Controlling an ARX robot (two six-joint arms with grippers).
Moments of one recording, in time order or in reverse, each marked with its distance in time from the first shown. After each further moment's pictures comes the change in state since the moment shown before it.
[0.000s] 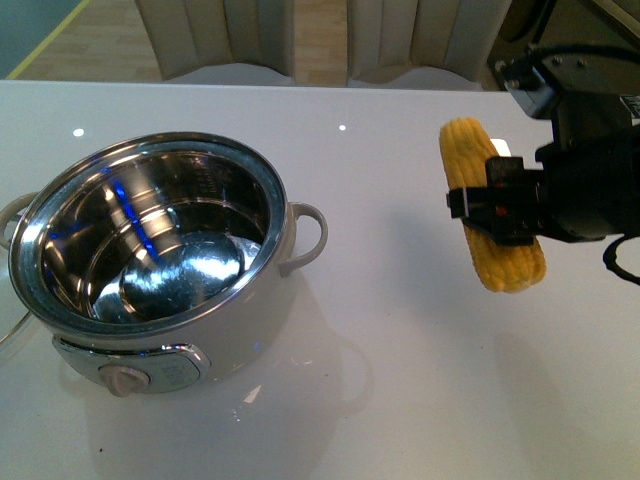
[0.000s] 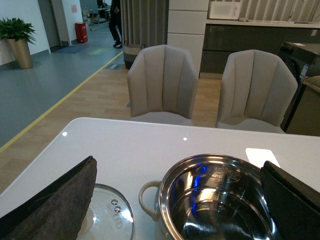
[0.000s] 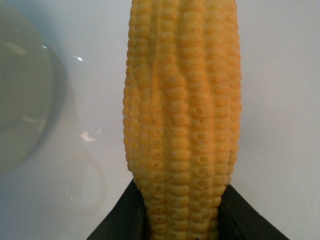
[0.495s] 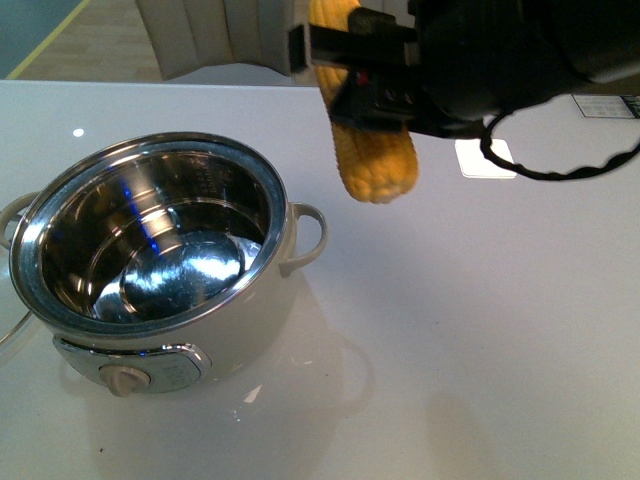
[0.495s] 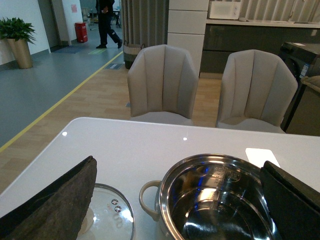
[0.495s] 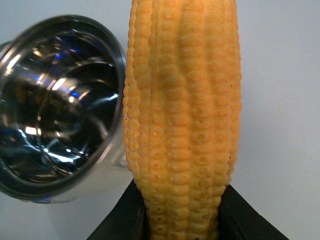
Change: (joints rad) left arm 0.000 0.000 0.000 0.000 0.000 0.000; right arm 0.214 -0.064 0.192 -0.051 -0.056 0.150
